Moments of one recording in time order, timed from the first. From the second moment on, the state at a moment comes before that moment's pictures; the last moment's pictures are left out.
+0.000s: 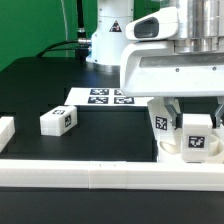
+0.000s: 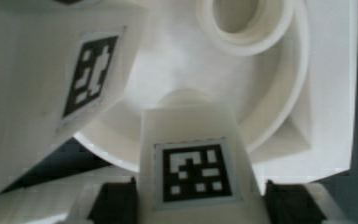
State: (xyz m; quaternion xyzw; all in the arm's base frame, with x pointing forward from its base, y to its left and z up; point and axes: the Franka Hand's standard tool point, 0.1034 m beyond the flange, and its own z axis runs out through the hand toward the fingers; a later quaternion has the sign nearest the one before) arm 0.644 0.078 0.071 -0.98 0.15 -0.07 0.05
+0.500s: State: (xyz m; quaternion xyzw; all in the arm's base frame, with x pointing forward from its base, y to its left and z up) arm 0.639 0.068 0.100 -0.99 0.10 -0.08 0.05
